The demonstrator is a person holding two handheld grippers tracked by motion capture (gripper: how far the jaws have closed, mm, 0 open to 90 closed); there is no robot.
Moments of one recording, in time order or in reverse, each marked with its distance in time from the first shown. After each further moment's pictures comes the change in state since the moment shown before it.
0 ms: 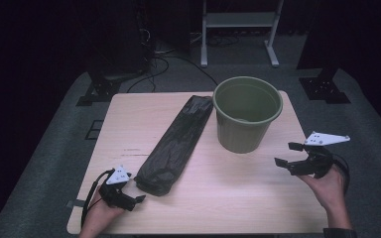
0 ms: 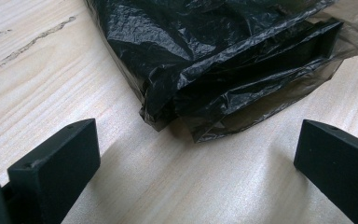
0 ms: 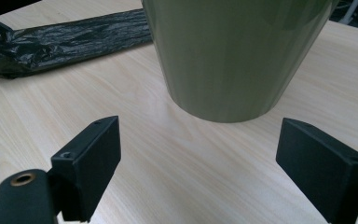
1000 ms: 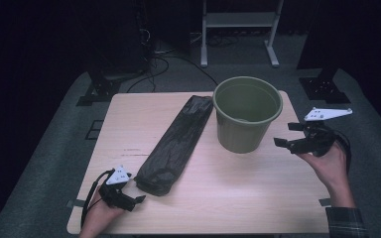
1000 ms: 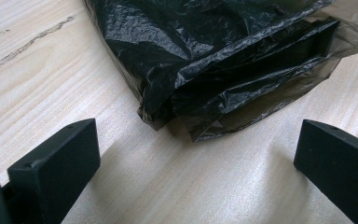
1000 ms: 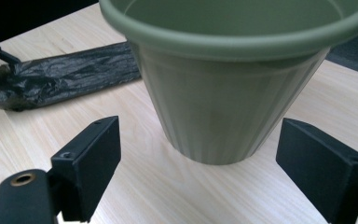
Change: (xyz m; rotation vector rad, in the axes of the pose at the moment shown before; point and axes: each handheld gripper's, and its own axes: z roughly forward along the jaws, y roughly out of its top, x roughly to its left) left arm 0.000 0.000 0.000 0.002 -0.004 0.005; right arm -0.009 0.065 -0.008 0.004 0.005 -0.003
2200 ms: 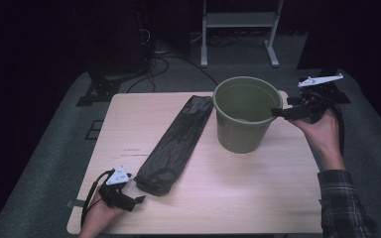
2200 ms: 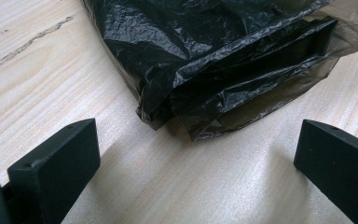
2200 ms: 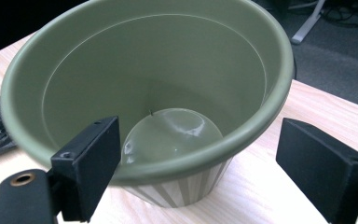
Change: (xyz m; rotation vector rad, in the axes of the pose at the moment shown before) left arm 0.000 0.000 0.000 -0.002 -0.002 0.003; right arm -0.046 0.063 0.025 0.044 -0.079 0.081
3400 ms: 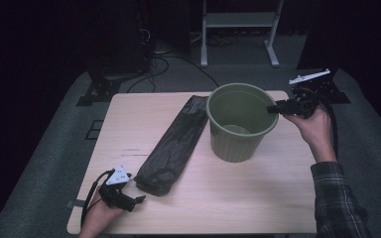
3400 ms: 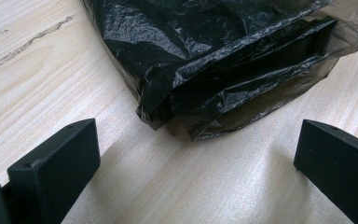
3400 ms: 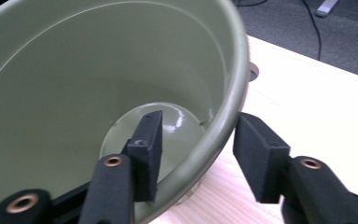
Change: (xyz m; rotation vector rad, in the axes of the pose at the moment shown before) left arm 0.000 0.000 0.000 0.000 0.001 0.001; right arm -0.008 0.010 0.024 0.095 0.064 0.031
